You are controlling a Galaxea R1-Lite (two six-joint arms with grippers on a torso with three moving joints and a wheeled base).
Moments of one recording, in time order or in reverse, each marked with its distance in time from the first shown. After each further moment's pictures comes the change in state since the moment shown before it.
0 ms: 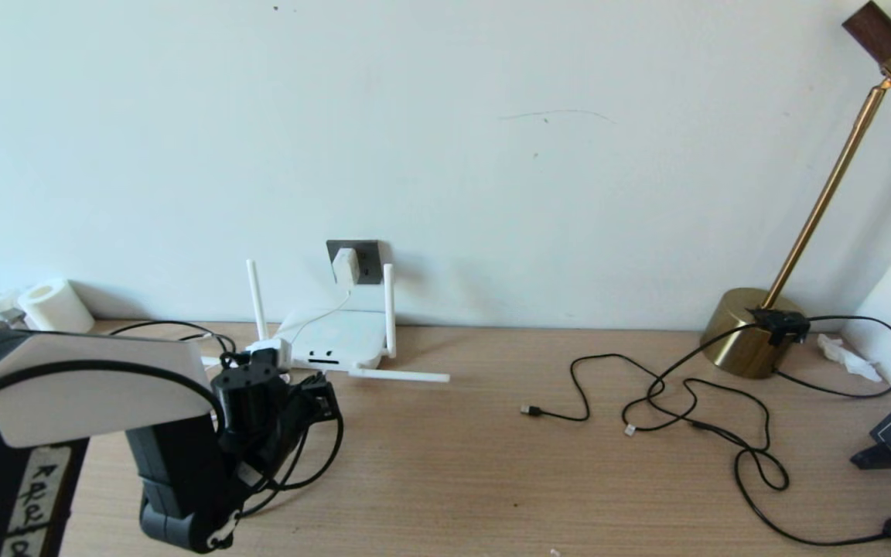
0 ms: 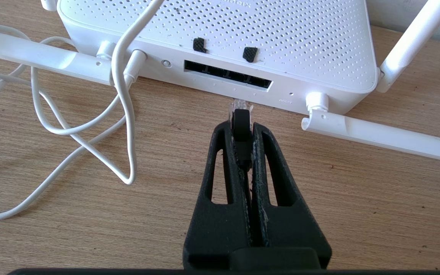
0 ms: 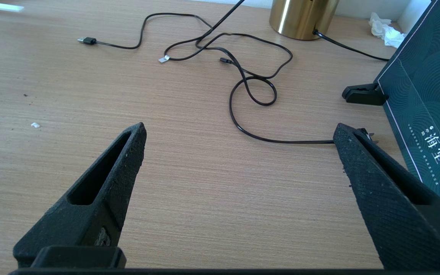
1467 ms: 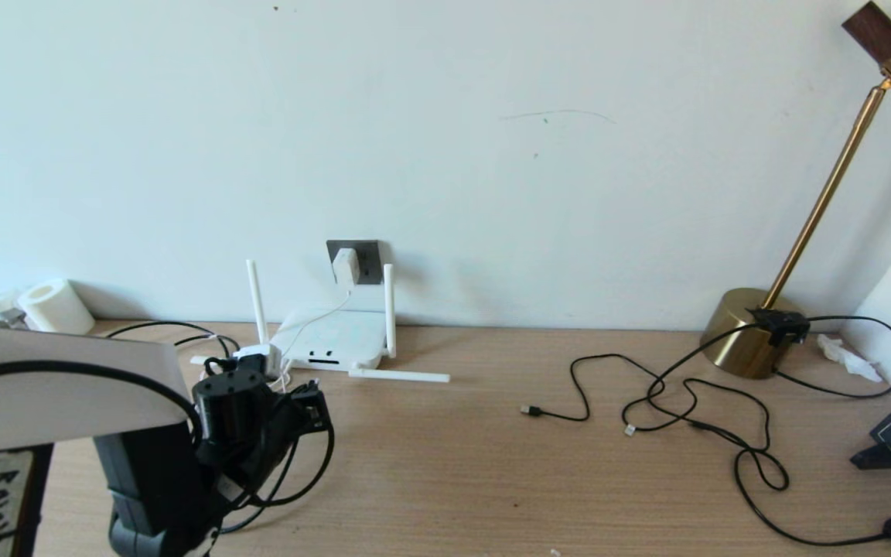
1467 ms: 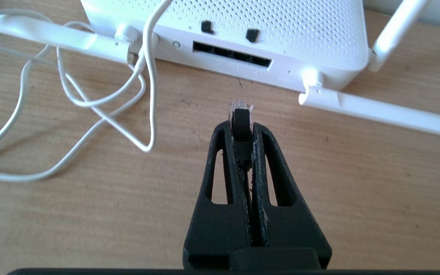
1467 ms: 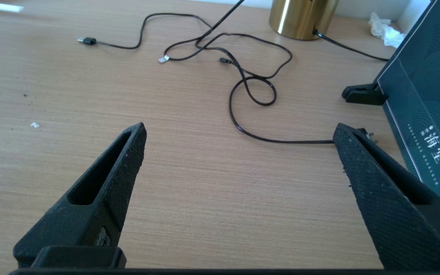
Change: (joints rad) left arm 0.000 -0.070 0.103 0.000 0.002 0.001; right arm 0.000 0.000 0.003 0.001 0.000 0.000
